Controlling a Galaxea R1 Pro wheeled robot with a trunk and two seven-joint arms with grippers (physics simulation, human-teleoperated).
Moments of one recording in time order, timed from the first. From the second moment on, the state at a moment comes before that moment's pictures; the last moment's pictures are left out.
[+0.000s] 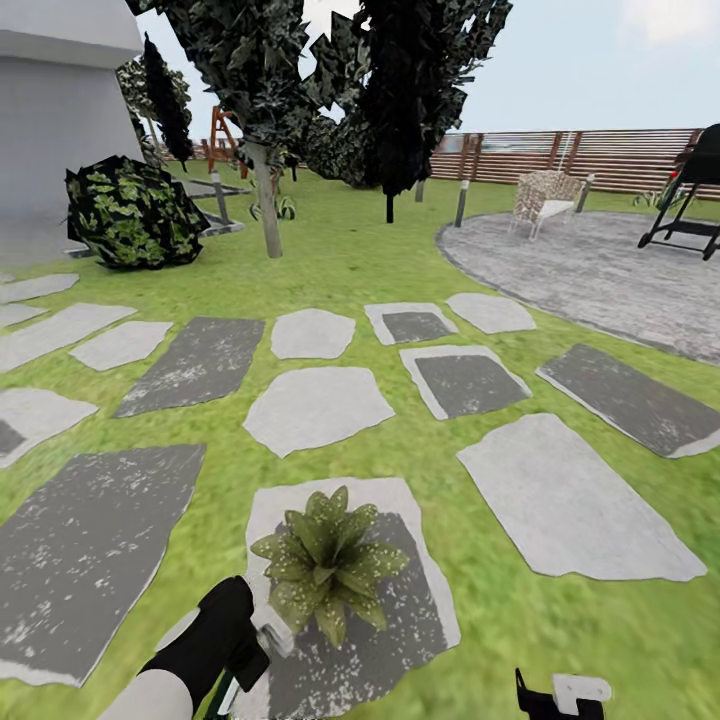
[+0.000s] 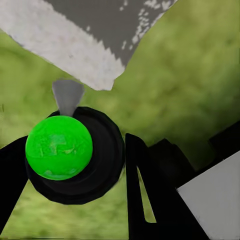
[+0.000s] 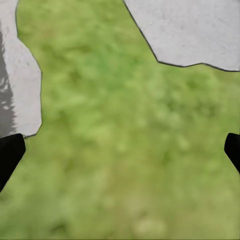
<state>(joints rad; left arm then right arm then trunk) -0.53 -0.06 -0.03 -0.65 -1.01 0.80 -0.79 -0.39 -0.11 -0.13 -0.06 0.11 -0.63 -0.14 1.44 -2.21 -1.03</state>
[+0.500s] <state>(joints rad) -0.53 -0.07 -0.02 -0.64 -1.00 0.80 -0.75 -0.39 -0.11 -0.13 -0.06 0.11 -0.63 -0.14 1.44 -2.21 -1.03</state>
